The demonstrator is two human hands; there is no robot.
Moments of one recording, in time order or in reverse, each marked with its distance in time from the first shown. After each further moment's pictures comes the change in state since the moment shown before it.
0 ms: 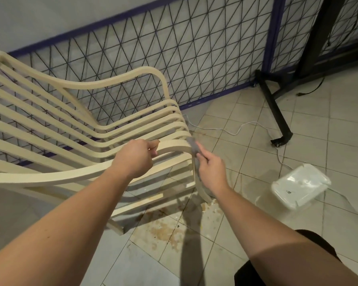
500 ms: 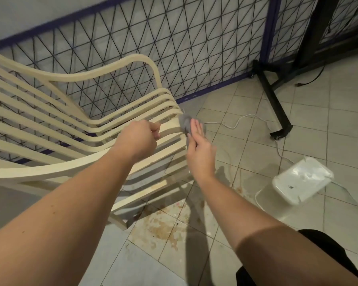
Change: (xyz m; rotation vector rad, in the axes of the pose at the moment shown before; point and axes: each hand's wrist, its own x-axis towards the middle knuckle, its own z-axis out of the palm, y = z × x) left_hand 0.047 0.018 -0.002 0.011 0.028 0.005; right_hand 0.029 -0.024 0.030 0.013 0.280 -0.140
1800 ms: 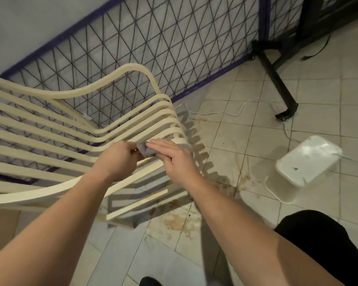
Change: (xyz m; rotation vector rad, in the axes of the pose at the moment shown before) left_hand -0.056 0.004 -0.015 0.042 -0.096 -0.010; right_hand -0.037 -0.020 -0.014 0.146 -0.396 -0.237
